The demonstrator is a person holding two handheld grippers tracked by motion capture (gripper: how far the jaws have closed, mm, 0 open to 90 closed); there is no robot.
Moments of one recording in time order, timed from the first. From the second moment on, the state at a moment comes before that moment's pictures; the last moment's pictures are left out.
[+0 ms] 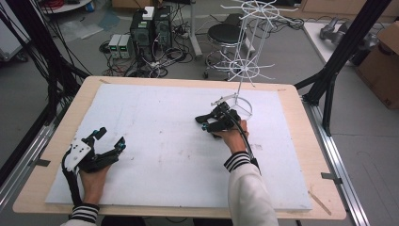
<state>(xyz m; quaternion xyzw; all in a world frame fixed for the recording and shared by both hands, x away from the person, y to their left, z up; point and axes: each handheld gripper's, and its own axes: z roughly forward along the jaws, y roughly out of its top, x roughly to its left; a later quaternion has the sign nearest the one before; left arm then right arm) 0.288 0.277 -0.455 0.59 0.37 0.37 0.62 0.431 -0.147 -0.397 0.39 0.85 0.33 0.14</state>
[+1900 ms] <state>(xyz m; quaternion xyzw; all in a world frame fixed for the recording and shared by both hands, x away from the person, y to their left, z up) 0.288 0.277 -0.455 0.59 0.37 0.37 0.62 0.456 -0.132 -0.425 0.42 0.86 0.27 0.12</state>
